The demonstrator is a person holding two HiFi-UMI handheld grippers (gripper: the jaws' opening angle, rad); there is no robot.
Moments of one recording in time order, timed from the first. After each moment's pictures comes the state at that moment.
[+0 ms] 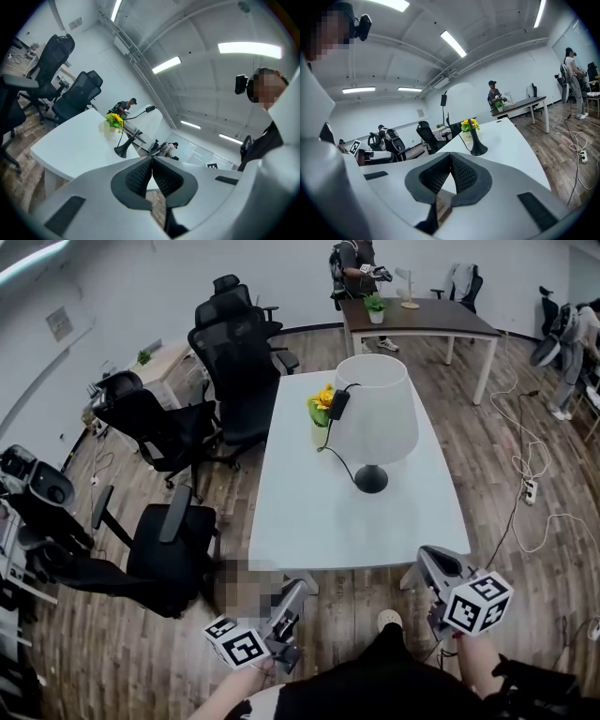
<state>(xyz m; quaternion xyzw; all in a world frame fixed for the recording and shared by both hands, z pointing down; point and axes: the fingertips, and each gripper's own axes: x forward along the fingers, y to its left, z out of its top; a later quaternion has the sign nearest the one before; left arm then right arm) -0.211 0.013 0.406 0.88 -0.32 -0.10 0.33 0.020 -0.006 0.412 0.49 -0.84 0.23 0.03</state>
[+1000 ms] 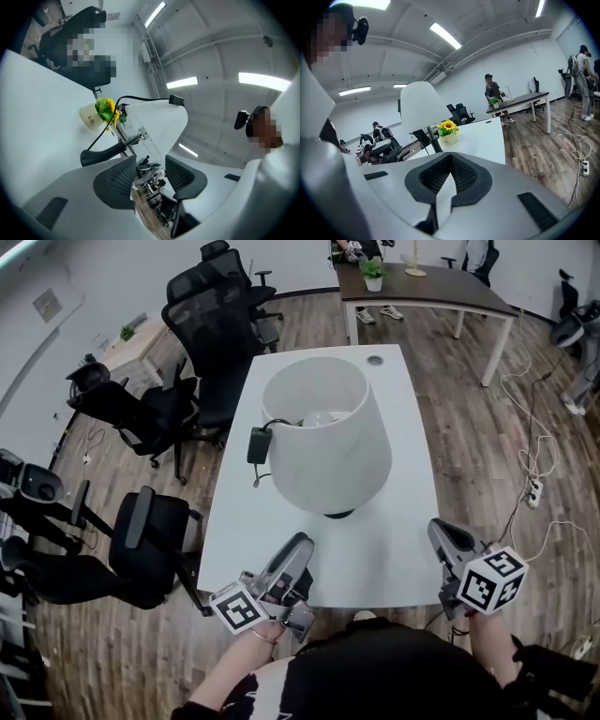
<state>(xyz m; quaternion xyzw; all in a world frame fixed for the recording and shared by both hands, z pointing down) -0.065 -0.175 0.409 0.82 -0.28 -0.26 0.42 0.168 -0.176 0.437 0.47 -0.84 0.25 0.06</state>
